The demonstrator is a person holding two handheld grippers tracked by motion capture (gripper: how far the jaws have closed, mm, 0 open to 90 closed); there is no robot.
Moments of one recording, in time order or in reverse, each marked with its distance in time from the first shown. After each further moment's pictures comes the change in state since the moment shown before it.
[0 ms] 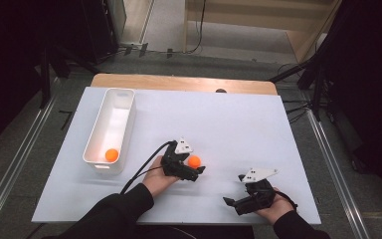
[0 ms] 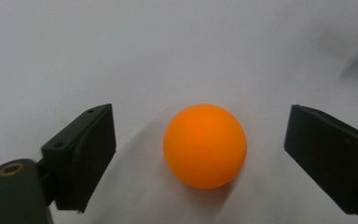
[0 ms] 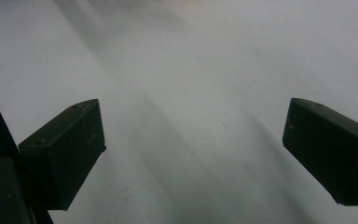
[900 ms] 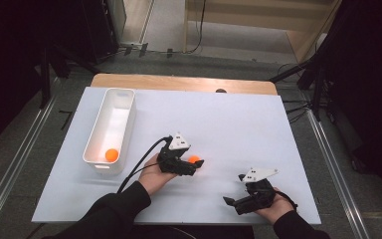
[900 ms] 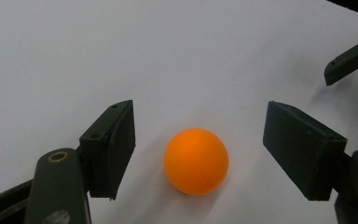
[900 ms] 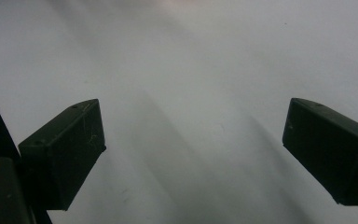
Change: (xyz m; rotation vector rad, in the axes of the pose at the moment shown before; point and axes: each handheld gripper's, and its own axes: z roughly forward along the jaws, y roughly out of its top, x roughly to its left) left arm 0.001 0.013 -0.022 -0.055 -0.018 -0.012; right arm 0.000 0.000 0.000 -0.007 -0.005 0.004
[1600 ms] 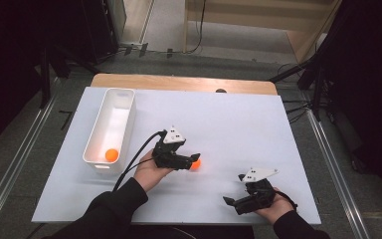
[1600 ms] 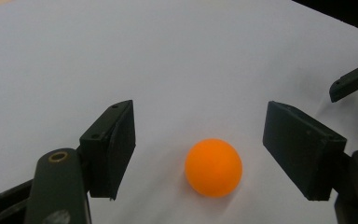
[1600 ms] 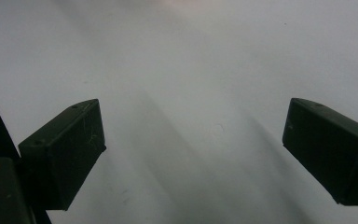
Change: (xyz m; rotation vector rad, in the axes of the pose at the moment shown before) left arm 0.009 0.011 -0.016 -0.022 0.032 -0.025; right arm 0.000 0.000 0.000 -0.002 0.001 0.001
